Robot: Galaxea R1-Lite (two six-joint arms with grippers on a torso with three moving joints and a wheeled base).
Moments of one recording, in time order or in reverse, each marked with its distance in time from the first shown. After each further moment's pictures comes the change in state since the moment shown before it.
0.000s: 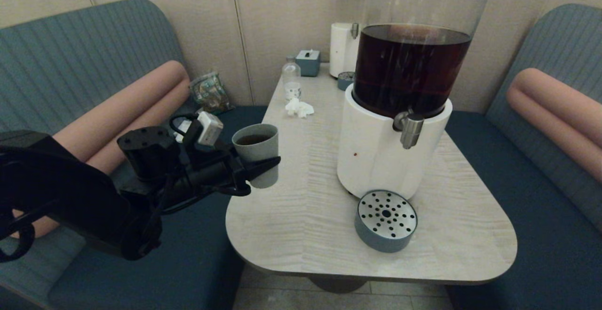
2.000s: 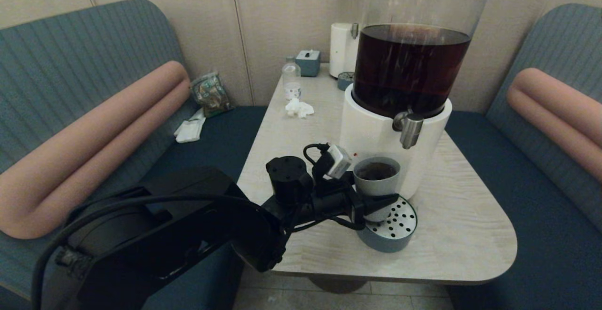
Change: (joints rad) left arm -0.444 0.381 -0.441 0.002 0.087 -0.068; right arm 0.000 0.000 0.000 0.000 0.000 0.000
